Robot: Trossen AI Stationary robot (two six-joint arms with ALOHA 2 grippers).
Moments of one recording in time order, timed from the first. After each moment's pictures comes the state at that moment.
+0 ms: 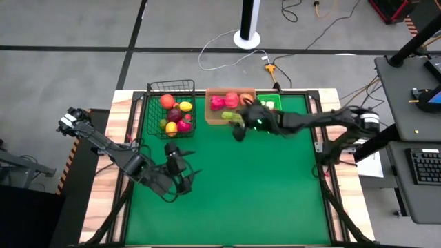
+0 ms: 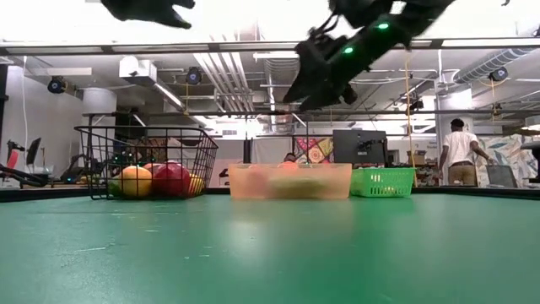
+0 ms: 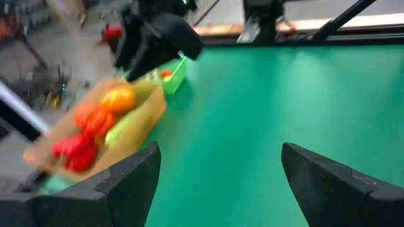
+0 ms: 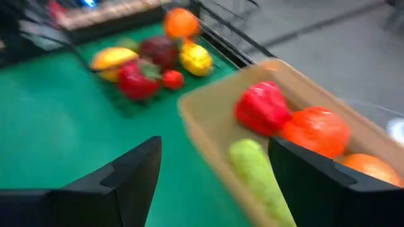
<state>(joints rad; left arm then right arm) -0.58 1.27 0.92 -0.34 -0.91 -0.41 -0.19 1.52 0.97 0.04 0.32 0.18</state>
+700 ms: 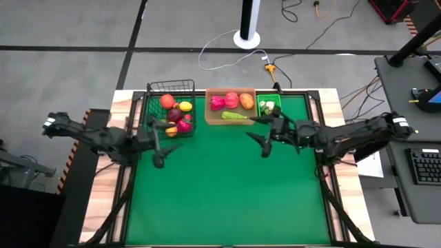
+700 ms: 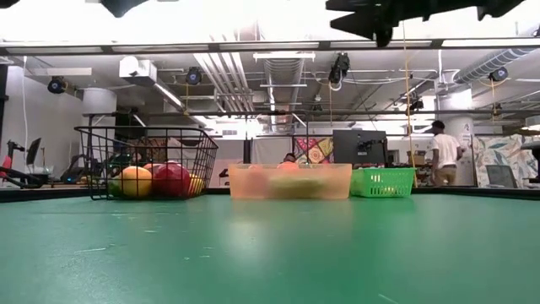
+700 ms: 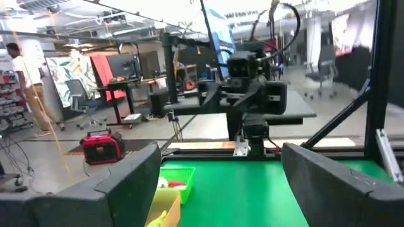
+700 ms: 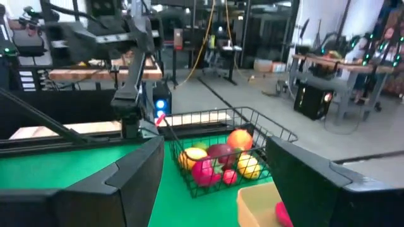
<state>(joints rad) -0.33 0.65 0.53 0.24 -0.56 0.17 0.04 1.08 0.64 0.45 0.34 -0.06</state>
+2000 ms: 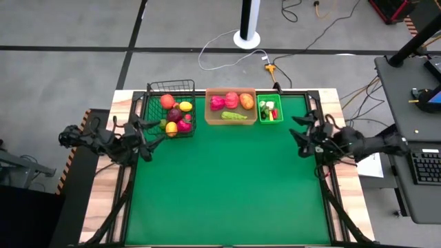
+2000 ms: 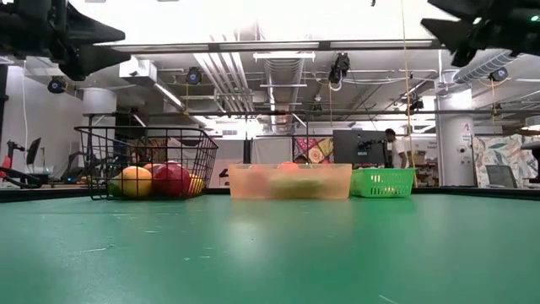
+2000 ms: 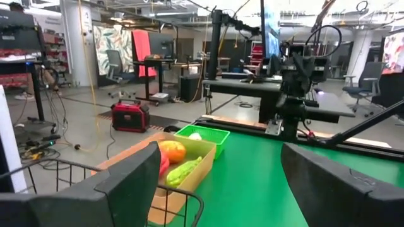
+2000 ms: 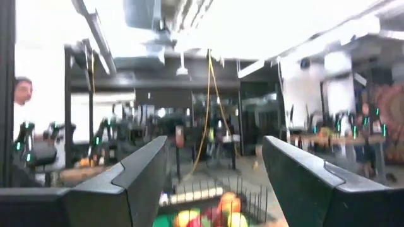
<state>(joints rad) -0.33 0.00 0.23 -0.13 -0.72 0.00 0.04 0.16 0.06 0.60 0.31 -0.11</state>
